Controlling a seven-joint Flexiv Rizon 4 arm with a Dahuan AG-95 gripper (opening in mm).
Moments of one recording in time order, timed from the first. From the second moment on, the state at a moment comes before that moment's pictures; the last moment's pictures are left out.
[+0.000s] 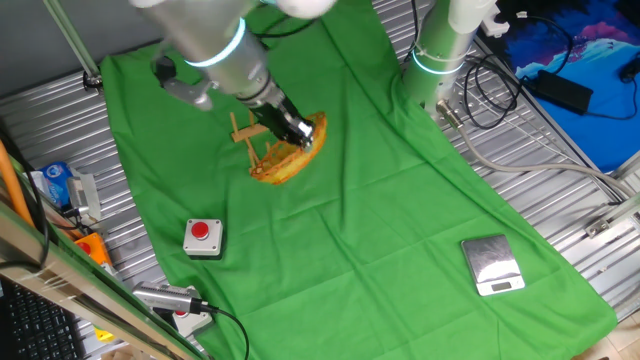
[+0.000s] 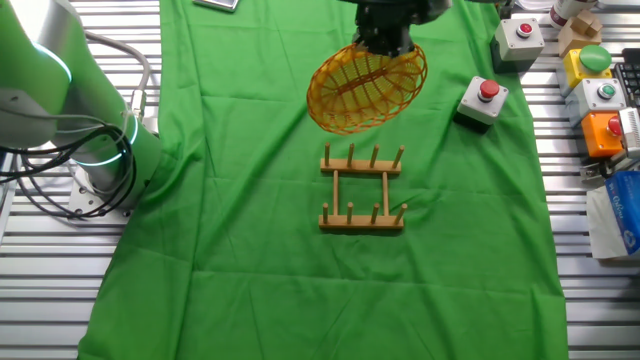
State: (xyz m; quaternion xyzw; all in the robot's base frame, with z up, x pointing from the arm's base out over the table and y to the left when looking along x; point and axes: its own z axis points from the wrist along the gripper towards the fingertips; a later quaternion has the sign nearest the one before) arm 0.422 0.115 0.231 0.24 -0.94 -0.15 0.18
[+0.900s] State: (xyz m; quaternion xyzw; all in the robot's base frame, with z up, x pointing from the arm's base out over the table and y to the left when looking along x) arm 0.410 0.053 0.249 0.33 -0.89 -0.17 0.27
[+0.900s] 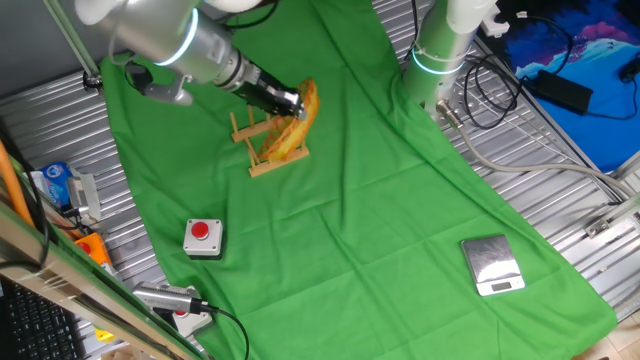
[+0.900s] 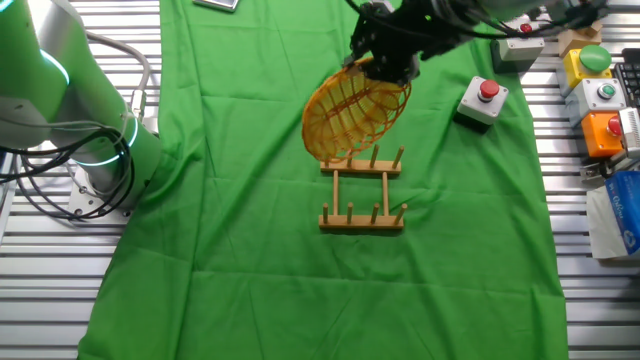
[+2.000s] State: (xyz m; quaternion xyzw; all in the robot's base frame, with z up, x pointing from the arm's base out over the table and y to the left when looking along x) arm 0.417 0.028 0.245 0.38 -0.86 -0.16 0.29
